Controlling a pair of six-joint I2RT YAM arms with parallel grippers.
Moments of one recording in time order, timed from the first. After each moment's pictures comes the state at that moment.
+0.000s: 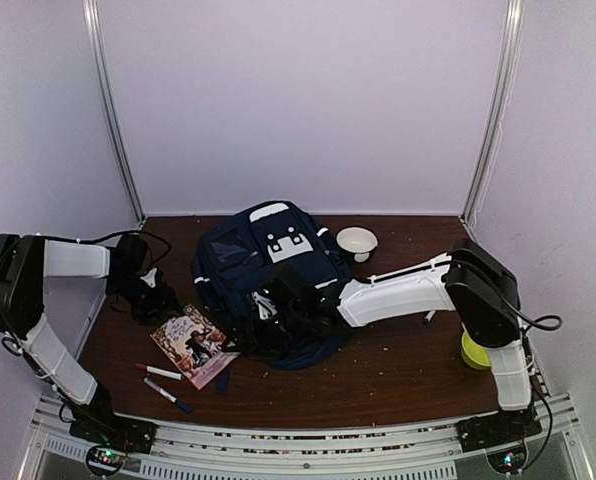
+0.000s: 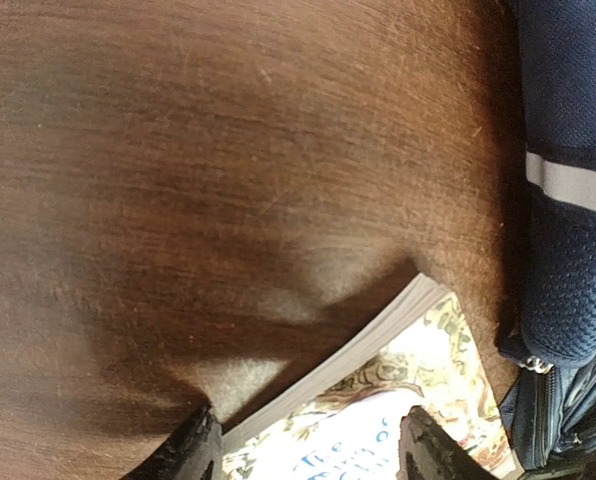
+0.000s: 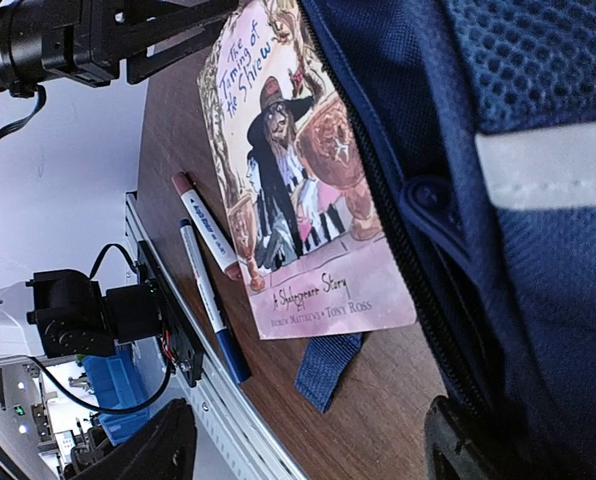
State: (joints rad) left arm -0.09 1.61 0.85 -0.54 0.31 -0.40; right arm 1.09 2.16 1.49 -0.05 -0.44 1.00
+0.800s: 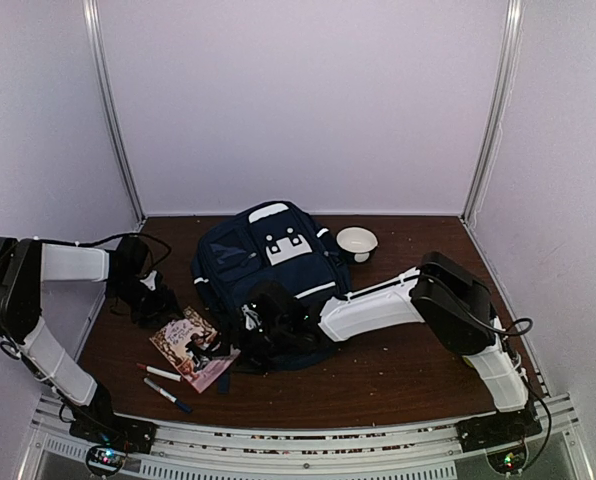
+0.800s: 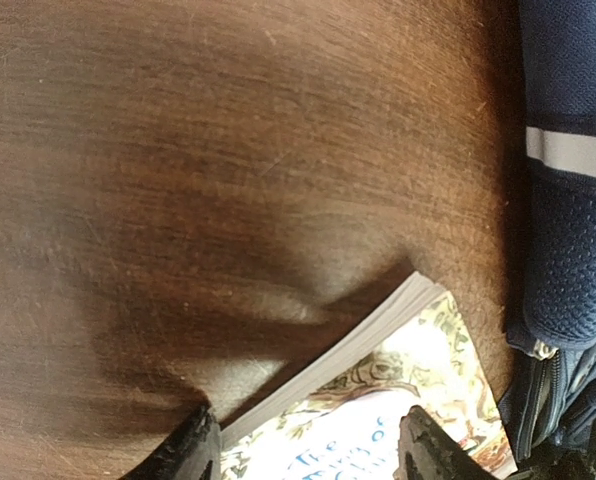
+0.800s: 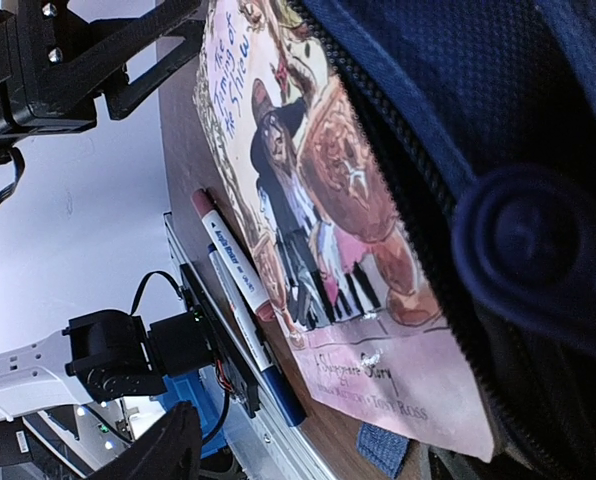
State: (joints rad) left arm -0.11 1.58 0.82 -0.54 0.31 -0.43; right arm 1.12 2.31 1.56 0.13 -0.50 1.28
